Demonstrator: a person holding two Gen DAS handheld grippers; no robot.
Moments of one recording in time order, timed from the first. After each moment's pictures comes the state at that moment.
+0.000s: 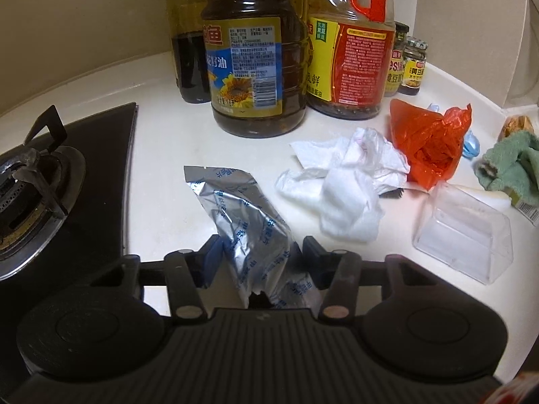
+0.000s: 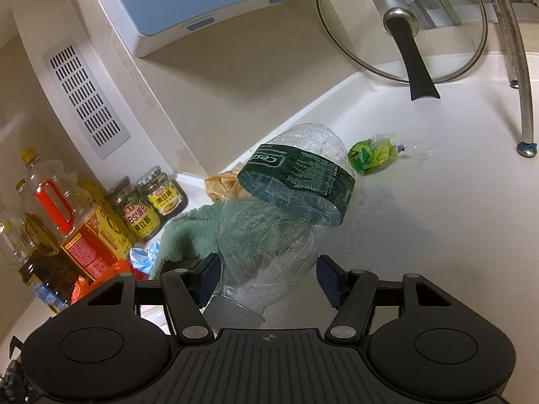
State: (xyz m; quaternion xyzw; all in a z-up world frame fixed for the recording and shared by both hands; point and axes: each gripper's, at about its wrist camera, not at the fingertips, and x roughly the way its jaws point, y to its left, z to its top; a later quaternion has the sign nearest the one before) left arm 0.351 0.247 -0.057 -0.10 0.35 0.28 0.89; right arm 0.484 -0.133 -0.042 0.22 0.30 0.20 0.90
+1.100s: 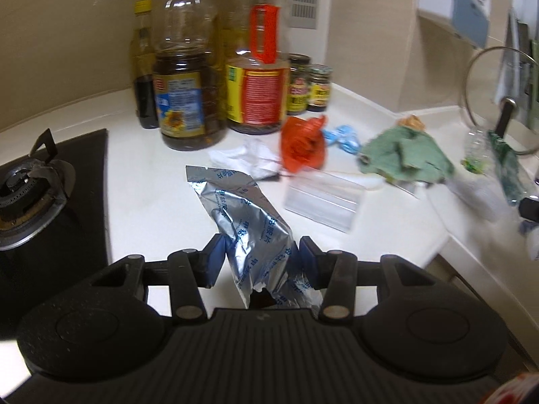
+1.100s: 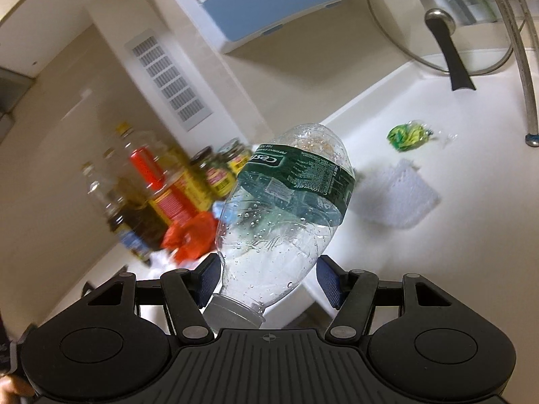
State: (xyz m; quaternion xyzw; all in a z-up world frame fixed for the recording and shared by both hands) left arm 0.272 0.131 -0.001 -0.10 0.31 0.20 0.93; right arm 0.402 -0.183 -0.012 0.22 0.31 0.34 0.86
